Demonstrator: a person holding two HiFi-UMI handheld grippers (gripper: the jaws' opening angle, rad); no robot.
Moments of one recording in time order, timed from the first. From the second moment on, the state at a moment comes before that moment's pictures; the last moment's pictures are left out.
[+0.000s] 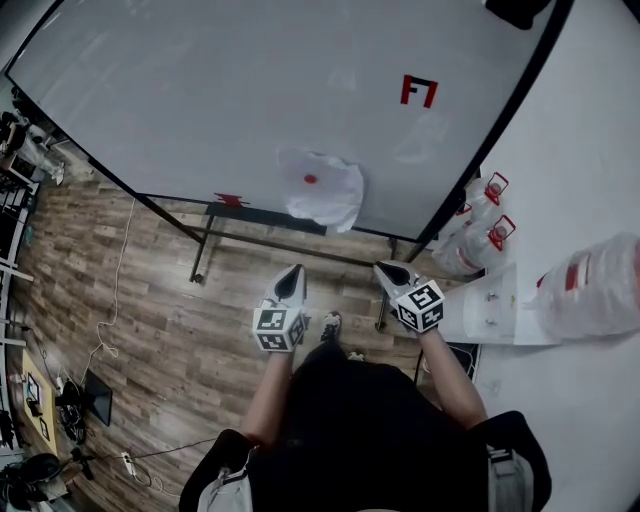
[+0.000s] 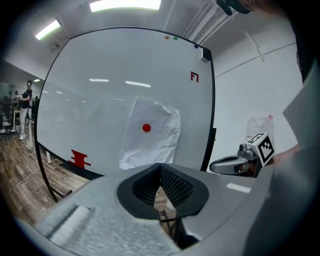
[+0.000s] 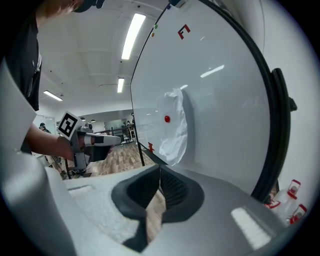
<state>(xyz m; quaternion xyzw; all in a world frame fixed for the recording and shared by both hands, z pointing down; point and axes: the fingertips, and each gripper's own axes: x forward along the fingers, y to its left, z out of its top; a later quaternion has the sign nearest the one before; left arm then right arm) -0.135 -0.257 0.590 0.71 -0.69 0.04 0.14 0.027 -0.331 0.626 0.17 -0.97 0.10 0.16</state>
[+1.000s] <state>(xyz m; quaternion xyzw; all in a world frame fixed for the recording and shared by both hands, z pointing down) -0.197 -0.409 0.570 0.77 -0.63 0.02 0.10 -0.047 -0.440 0.601 0.22 -0.96 0.07 0.14</state>
